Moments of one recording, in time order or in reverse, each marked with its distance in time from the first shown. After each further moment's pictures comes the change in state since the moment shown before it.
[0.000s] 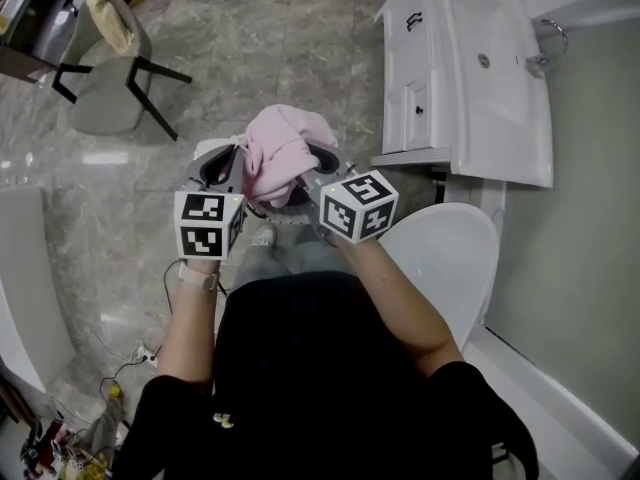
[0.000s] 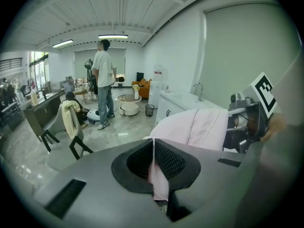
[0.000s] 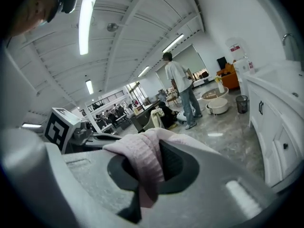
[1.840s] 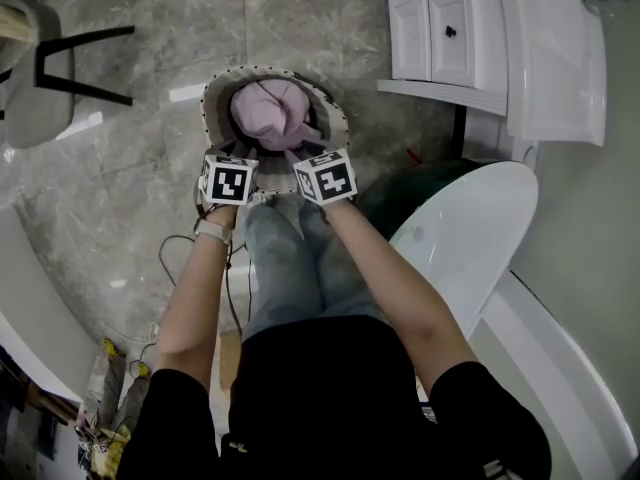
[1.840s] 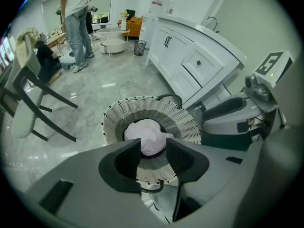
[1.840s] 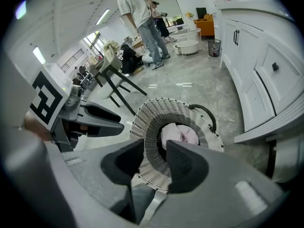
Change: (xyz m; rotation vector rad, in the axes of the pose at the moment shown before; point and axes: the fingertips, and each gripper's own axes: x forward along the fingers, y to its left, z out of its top) left arm 0.282 0.009 -0.338 -0.041 0.619 -0.168; right arm 0.092 -0.221 -0.383 0.190 0.649 -0.327
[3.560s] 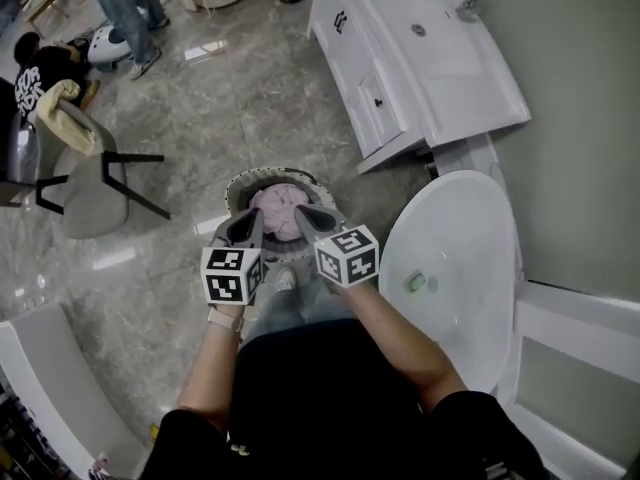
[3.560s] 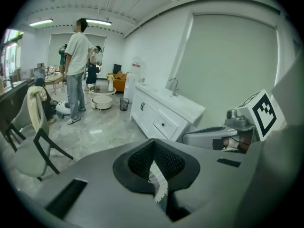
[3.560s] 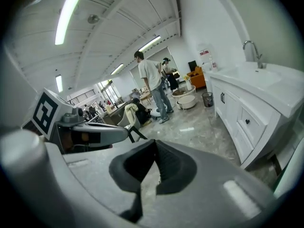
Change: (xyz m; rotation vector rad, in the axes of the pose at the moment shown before) left arm -0.340 -0.133 0.088 0.173 -0.557 -0.121; right arm -0.314 0.144 0.087 0.027 -0.635 0.025
